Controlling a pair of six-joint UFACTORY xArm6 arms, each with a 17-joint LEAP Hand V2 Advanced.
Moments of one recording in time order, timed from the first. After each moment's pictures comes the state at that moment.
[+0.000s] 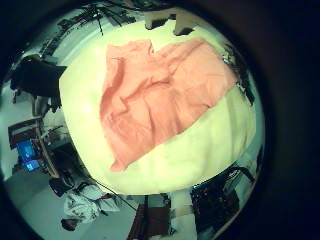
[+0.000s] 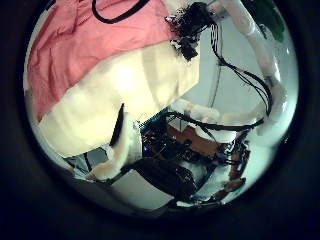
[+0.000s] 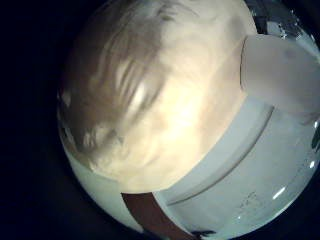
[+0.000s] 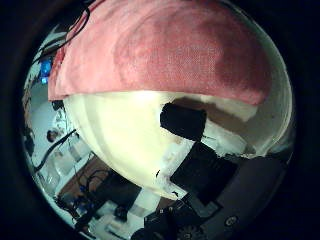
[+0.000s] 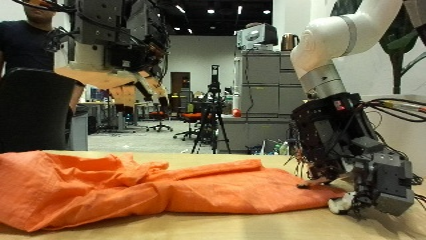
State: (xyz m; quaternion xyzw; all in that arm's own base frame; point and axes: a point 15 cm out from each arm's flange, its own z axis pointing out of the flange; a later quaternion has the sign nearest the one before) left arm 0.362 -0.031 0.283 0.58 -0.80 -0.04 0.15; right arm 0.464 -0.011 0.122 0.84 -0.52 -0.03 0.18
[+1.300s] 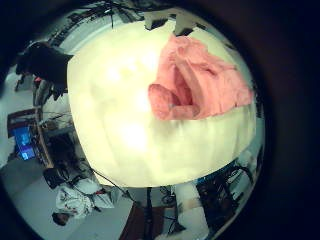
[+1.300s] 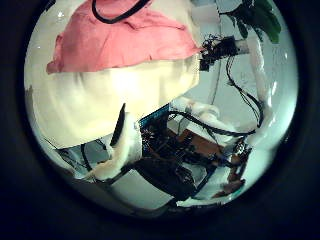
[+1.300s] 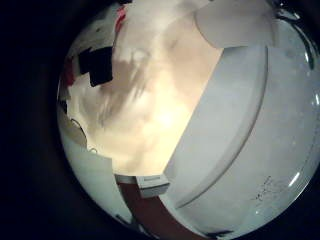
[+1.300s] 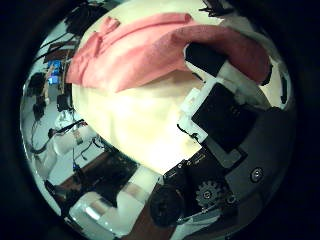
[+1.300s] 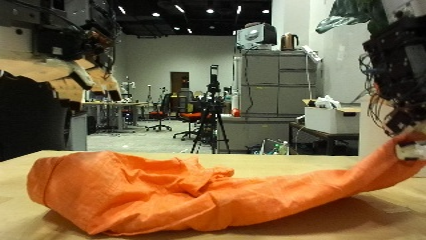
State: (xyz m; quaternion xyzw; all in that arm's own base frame) left arm 0.299 0.044 0.286 0.63 -0.76 -0.03 0.15; right arm 0.373 -0.081 0.257 0.83 -0.55 0.04 0.10
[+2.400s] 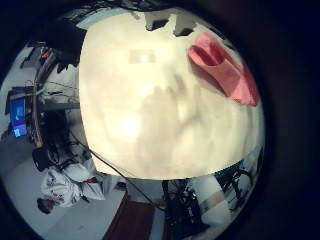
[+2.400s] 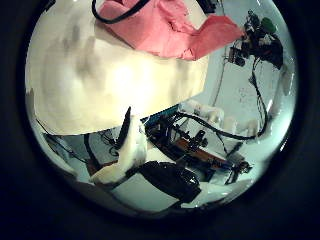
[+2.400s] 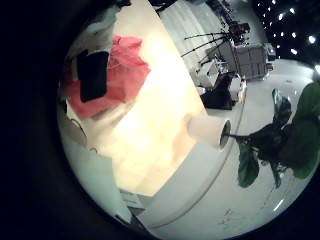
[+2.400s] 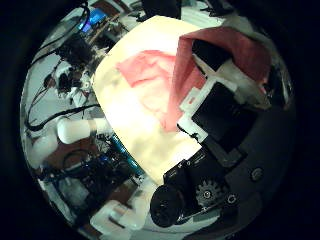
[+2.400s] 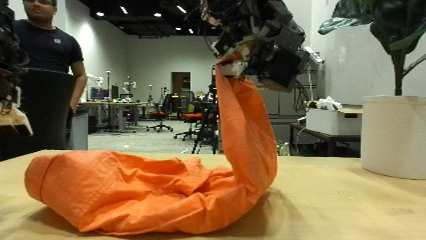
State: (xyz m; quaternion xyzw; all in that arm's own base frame) left arm 0.255 0.133 0.232 0.68 -0.71 -0.03 0.18; right arm 0.426 0.214 0.359 0.94 -0.31 0.12 0.04
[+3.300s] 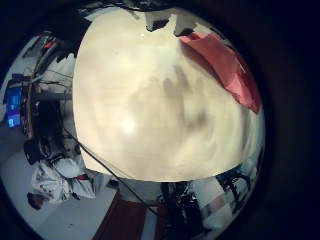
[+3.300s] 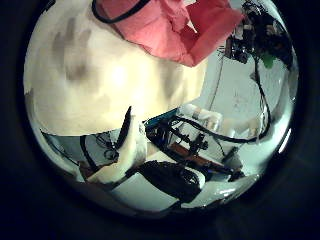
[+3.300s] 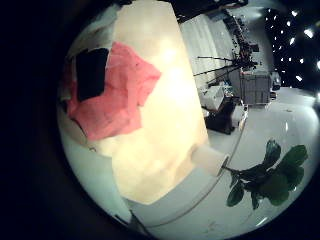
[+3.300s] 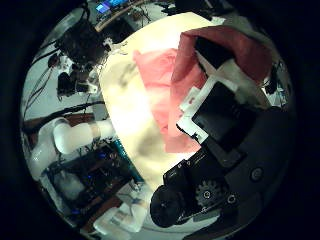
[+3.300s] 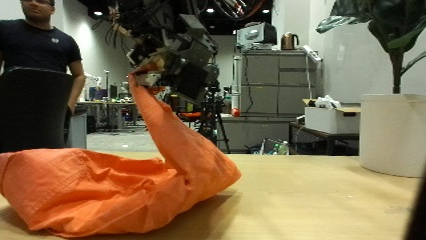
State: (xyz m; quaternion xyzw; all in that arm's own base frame) left arm 0.219 0.193 0.215 0.73 -0.65 0.01 0.18; right arm 0.434 0.370 0.337 0.97 -0.21 0.13 0.02
